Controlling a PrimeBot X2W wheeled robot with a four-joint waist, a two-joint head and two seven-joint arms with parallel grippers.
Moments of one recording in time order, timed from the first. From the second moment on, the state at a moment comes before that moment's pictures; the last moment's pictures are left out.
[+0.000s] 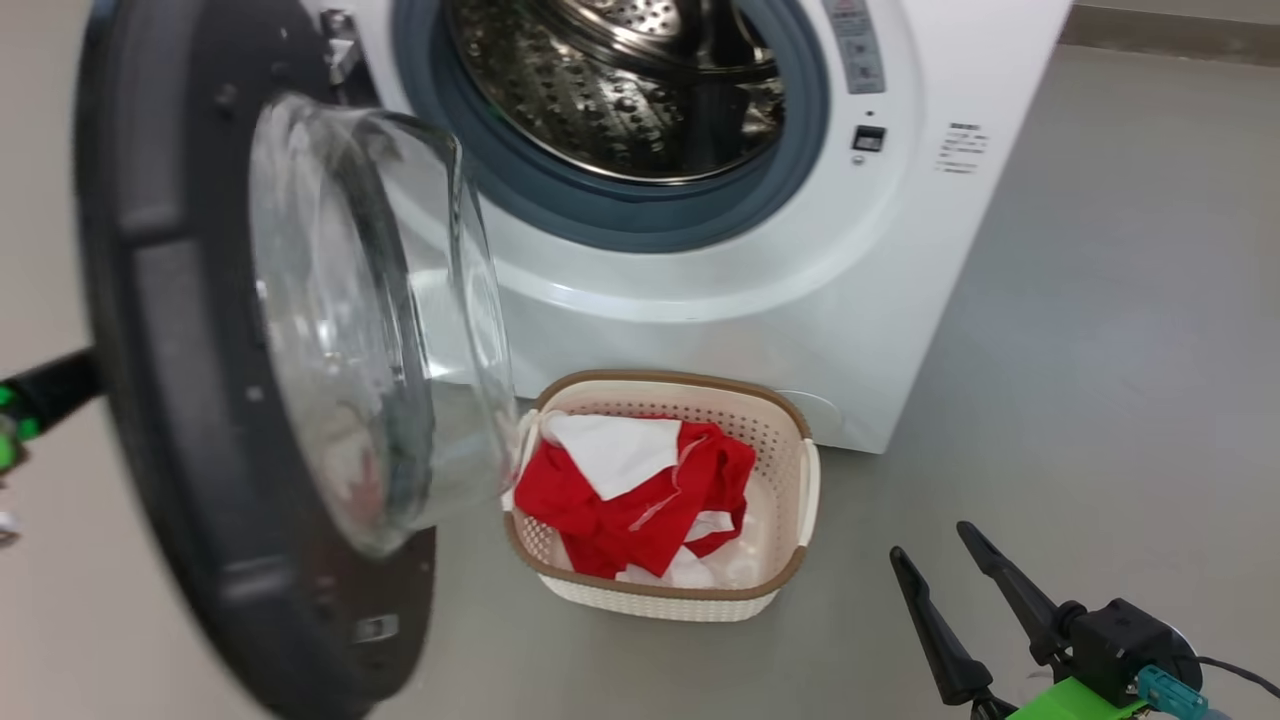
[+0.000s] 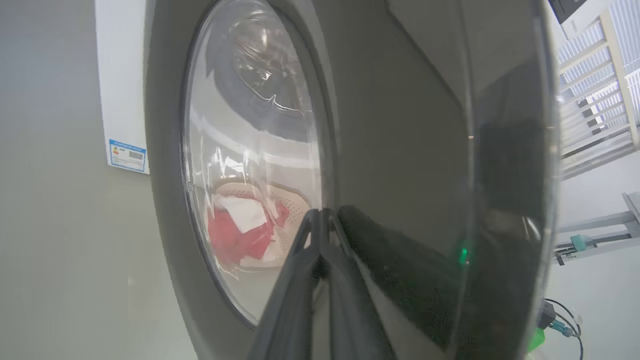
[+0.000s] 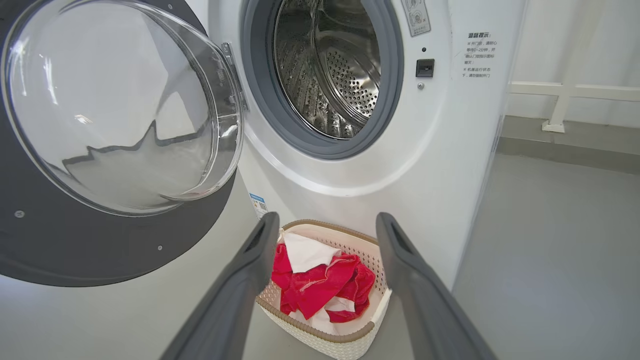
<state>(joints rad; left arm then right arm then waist) -0.62 0.61 -0.01 0.29 -1.39 -0.12 0.92 0.04 -0.17 0.22 0.18 0.37 0.13 -0.26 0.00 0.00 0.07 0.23</state>
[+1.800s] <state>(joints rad) -1.06 0.49 -0.46 0.58 -1.27 -0.12 0.16 -0.09 -0.09 0.20 0.17 0.37 0.13 -0.26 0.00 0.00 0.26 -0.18</state>
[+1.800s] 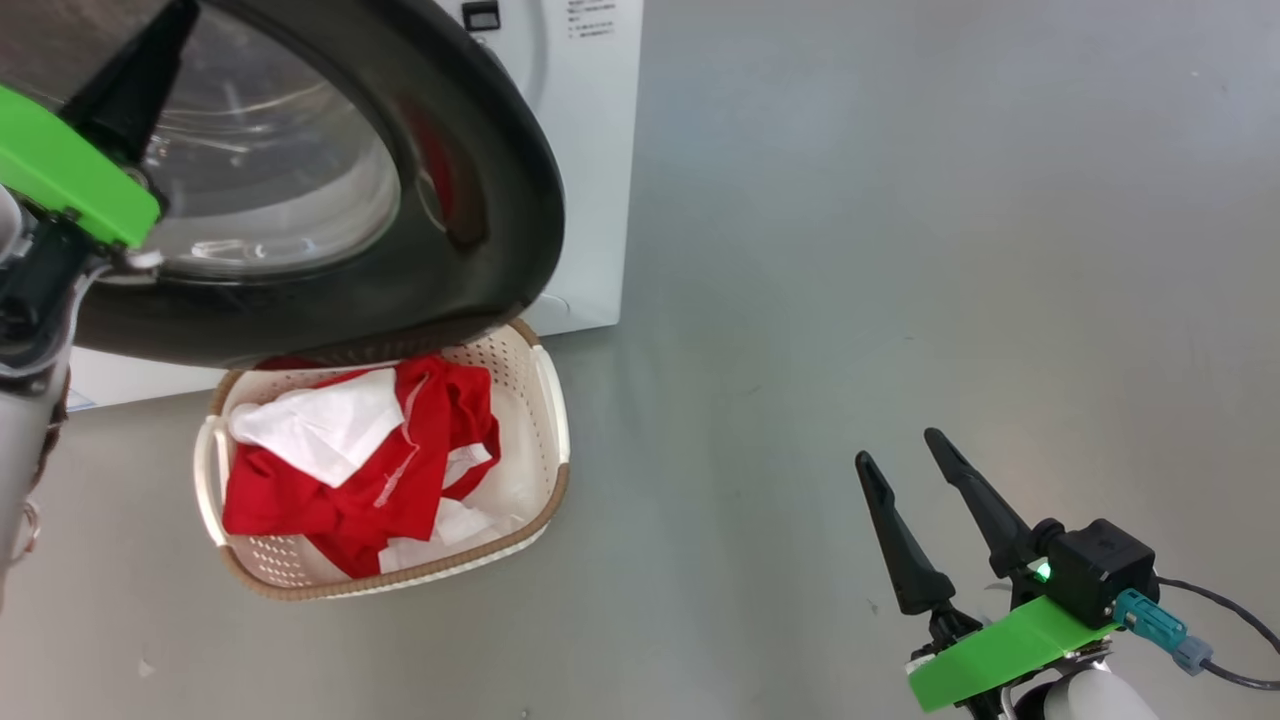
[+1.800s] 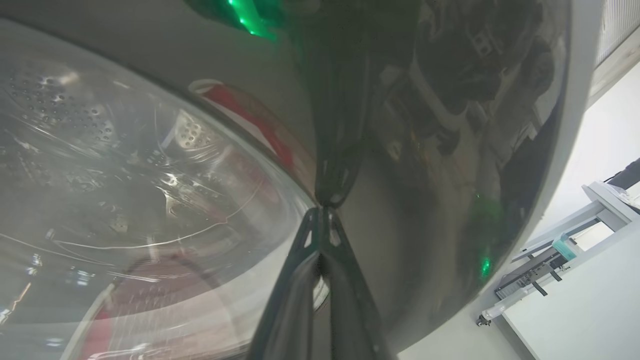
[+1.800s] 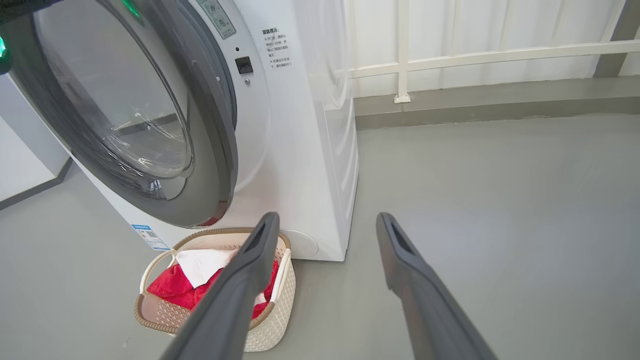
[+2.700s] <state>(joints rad) -0.86 0.52 -0.59 0.48 -1.40 -0.12 -0.05 -0.08 -0.12 0.17 0.18 0.37 0.13 -0.26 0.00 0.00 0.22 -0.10</state>
